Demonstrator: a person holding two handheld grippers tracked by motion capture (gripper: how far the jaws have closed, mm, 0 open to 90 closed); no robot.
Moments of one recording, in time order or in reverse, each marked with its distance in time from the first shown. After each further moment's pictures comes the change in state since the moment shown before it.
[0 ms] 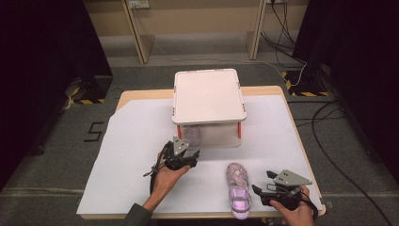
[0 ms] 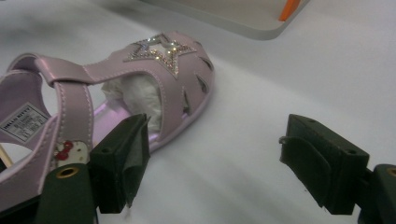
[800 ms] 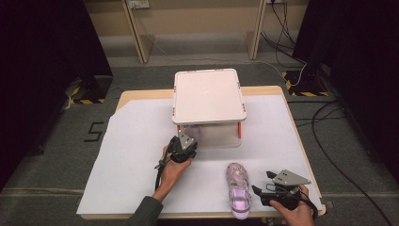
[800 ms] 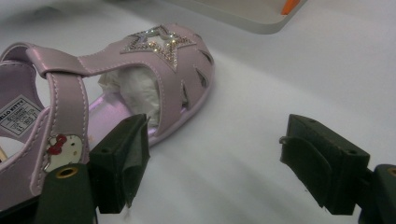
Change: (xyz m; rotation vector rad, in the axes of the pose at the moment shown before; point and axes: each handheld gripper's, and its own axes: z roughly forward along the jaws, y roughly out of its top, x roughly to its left) left arm 0.013 0.001 0.046 0.039 0.133 0.091; right arm -0.001 -0.002 0.003 0.021 -0.002 -0.008
